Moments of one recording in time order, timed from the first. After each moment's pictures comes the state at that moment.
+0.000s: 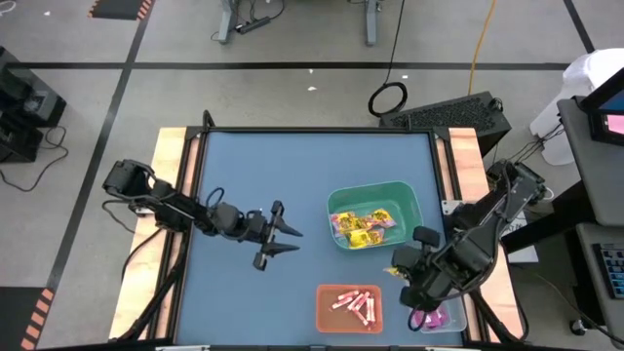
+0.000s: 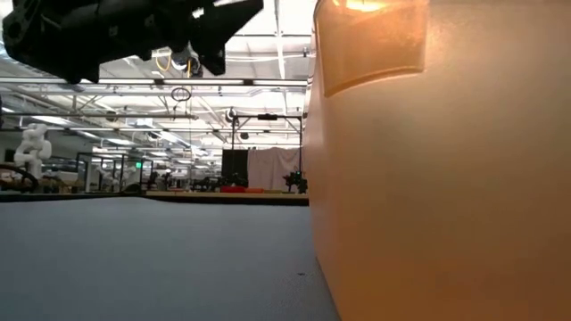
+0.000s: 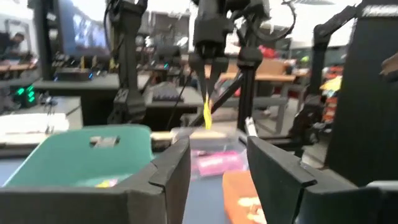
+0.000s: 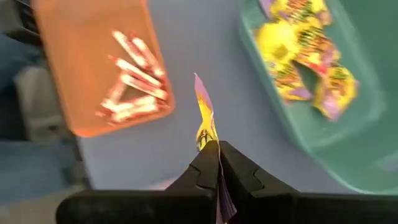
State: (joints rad) left arm -0.25 1.55 0.45 1.28 0.03 -0.05; right arm 0.77 1.50 1.48 -1.33 0.27 1.09
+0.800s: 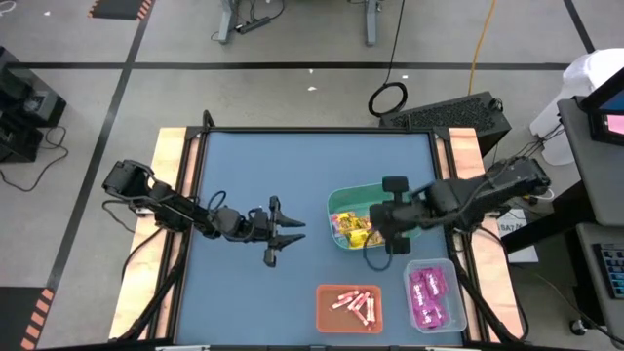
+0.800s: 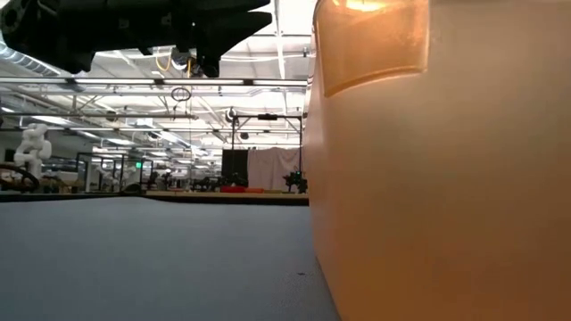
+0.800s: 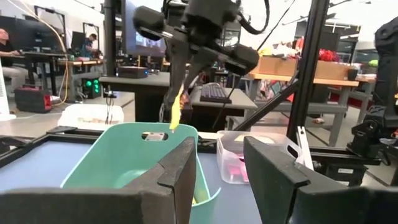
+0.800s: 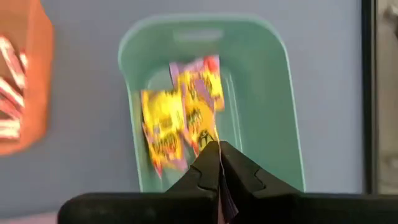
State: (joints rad) left arm -0.30 1.55 0.49 1.21 -0.25 -0.05; right arm 0.34 1.41 1.43 -1.28 0.33 0.24
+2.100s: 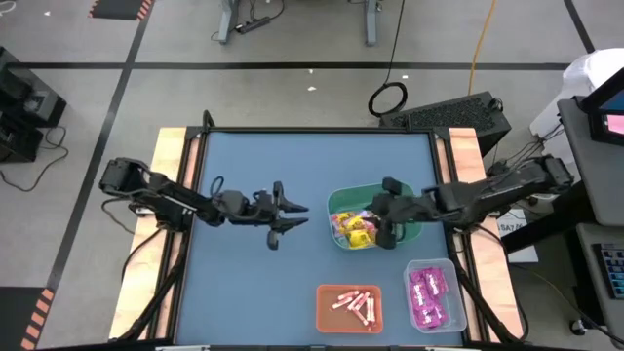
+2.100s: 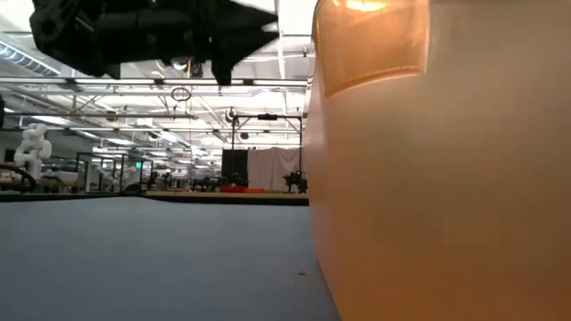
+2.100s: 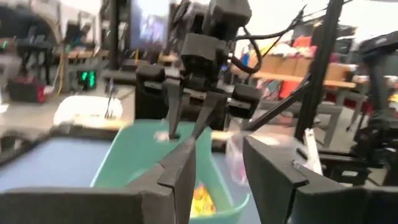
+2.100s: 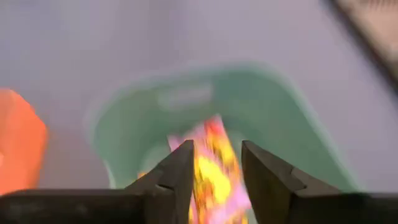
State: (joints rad) left arm -0.12 1.51 0.50 1.13 -0.06 -0.11; right arm 0.21 1.11 0.78 -0.44 0.31 0.27
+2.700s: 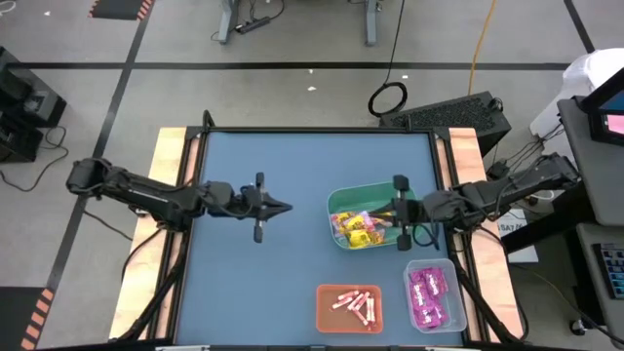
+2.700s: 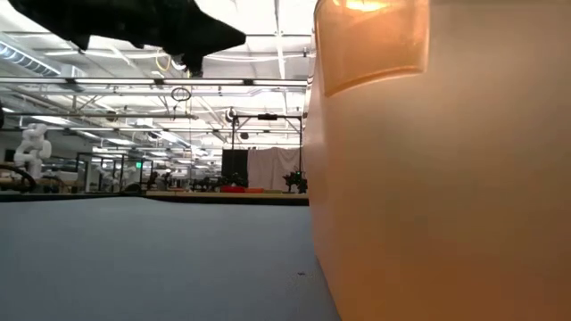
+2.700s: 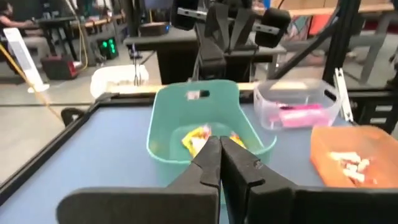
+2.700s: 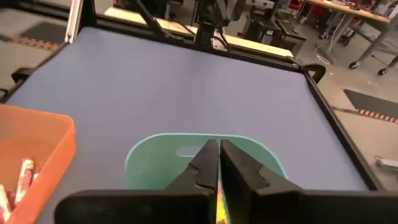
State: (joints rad) left arm -0.10 1.13 0.50 0.54 -0.11 0.04; right arm 0.31 0.87 0.68 -0.22 0.34 -0.06
